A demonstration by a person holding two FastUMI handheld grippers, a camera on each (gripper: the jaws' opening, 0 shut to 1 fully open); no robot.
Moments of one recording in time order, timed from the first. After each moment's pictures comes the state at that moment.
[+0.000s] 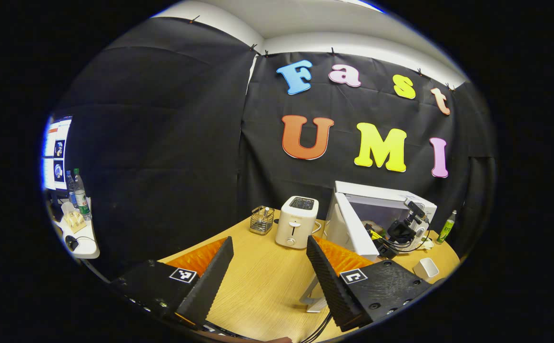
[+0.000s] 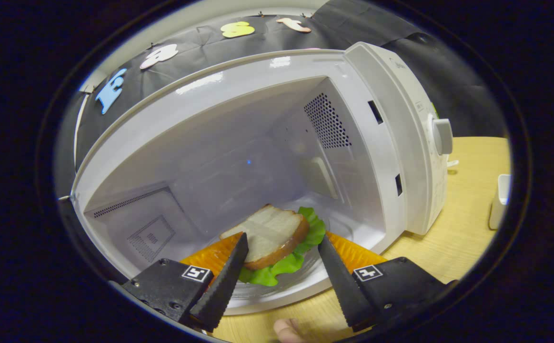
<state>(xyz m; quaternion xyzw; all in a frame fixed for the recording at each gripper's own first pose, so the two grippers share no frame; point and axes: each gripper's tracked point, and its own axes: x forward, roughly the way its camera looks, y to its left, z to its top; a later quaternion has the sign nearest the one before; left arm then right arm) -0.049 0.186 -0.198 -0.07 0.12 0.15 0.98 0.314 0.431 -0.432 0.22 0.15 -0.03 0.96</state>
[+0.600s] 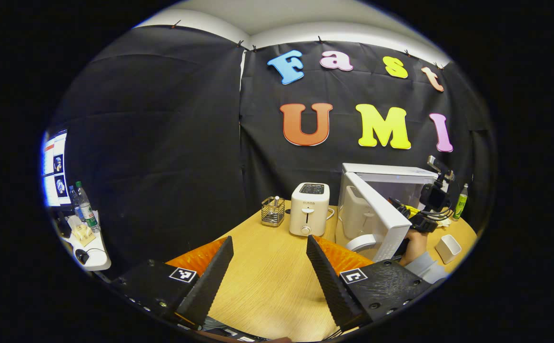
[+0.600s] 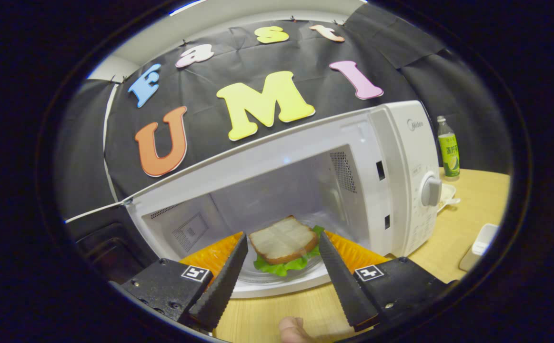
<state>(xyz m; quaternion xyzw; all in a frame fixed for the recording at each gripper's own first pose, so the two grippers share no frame) -0.043 0.199 -0.235 0.00 0.14 0.16 0.98 0.262 0.420 -0.366 0.14 0.14 0.06 0.98</state>
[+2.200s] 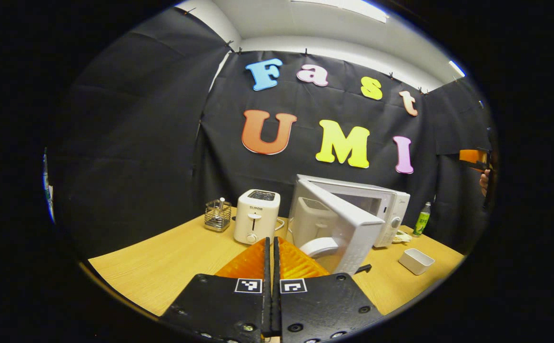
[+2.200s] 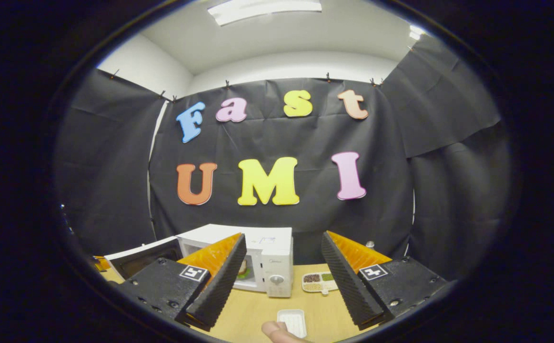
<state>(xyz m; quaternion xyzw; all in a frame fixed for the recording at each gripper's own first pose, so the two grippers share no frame) 0.004 0.122 -0.259 -0.07 0.09 0.00 0.99 0.076 0.143 -0.093 0.02 0.00 0.13 0.99</state>
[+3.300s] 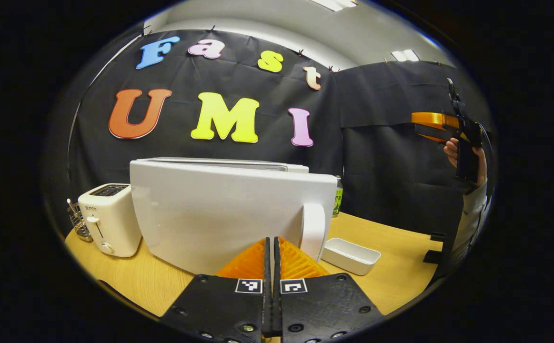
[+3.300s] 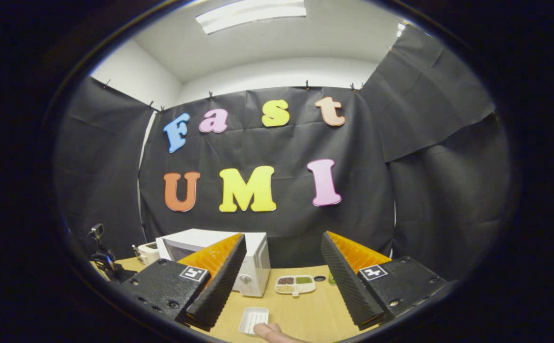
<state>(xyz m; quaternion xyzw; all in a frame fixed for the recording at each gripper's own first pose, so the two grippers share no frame) 0.082 -0.099 -0.286 -0.05 0.11 -0.31 0.95 0.068 0.044 -0.095 0.03 -0.01 0.11 0.99</state>
